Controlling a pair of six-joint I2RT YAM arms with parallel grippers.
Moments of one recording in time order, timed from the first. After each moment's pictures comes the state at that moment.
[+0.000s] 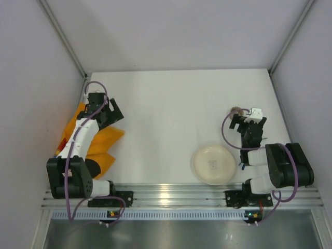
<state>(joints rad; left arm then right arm) 0.01 1.37 1.01 -0.55 -0.06 -0.46 0.04 1.45 0.21 1.14 0.22 0.00</state>
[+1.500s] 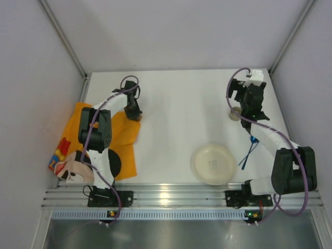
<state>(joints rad) -0.16 1.98 1.41 -0.69 -0.07 -0.53 0.10 1.39 0.80 0.44 0.23 0.07</state>
